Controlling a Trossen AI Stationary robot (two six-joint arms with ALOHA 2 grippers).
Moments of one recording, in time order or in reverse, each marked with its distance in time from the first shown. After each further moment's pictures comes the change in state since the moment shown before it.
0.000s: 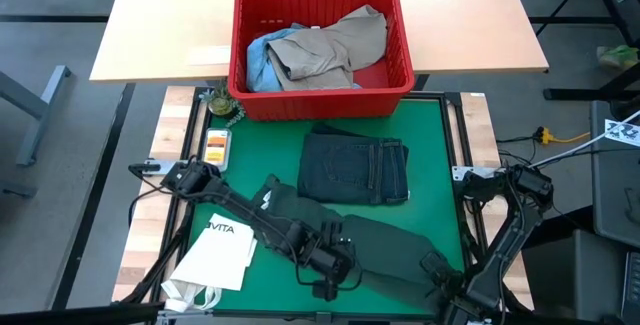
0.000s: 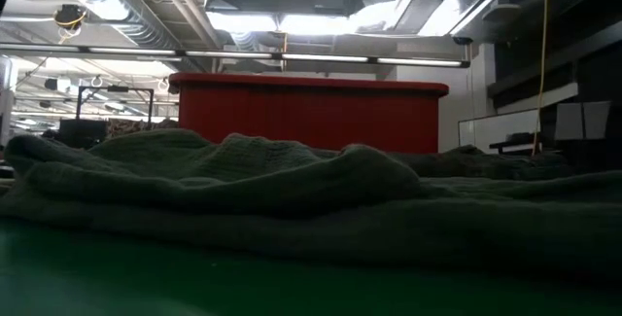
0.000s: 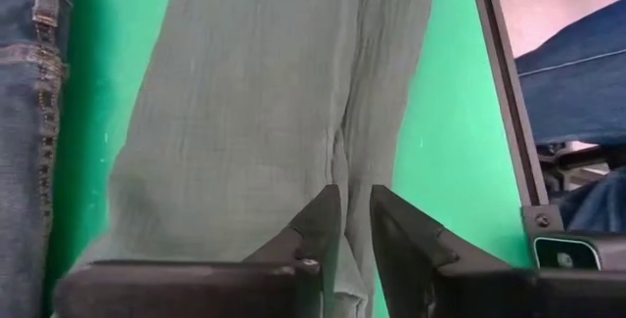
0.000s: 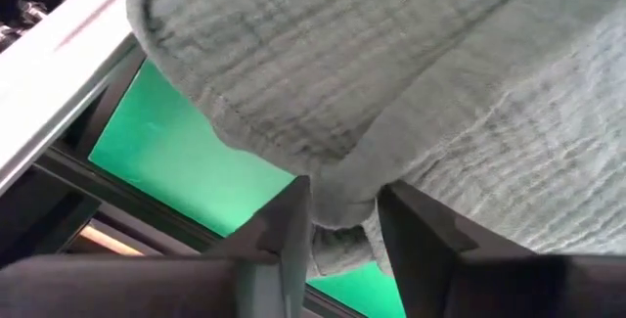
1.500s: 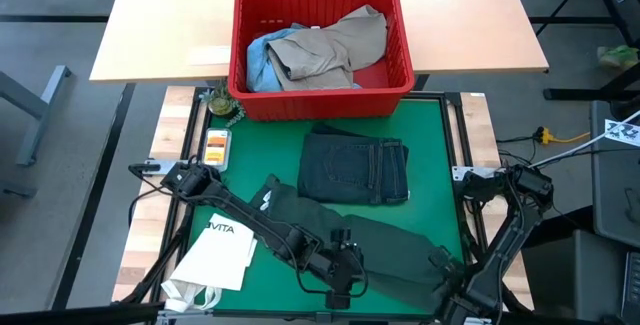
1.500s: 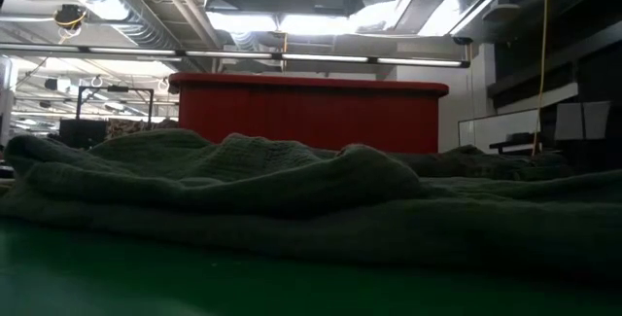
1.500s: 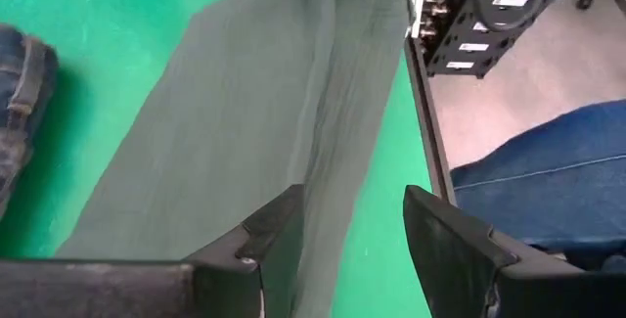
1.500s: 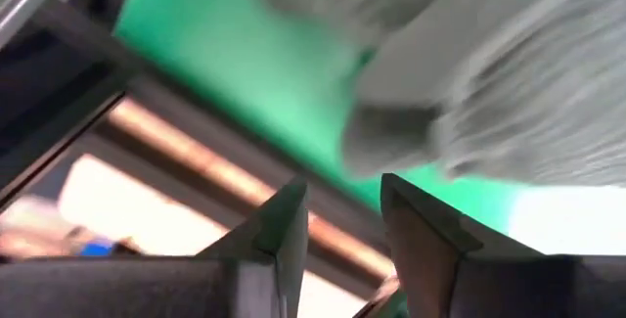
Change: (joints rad) left arm -0.021 0.014 -0.001 0.253 -0.045 -0.057; right arm 0.000 0.000 0.000 -0.158 -0.190 -0.047
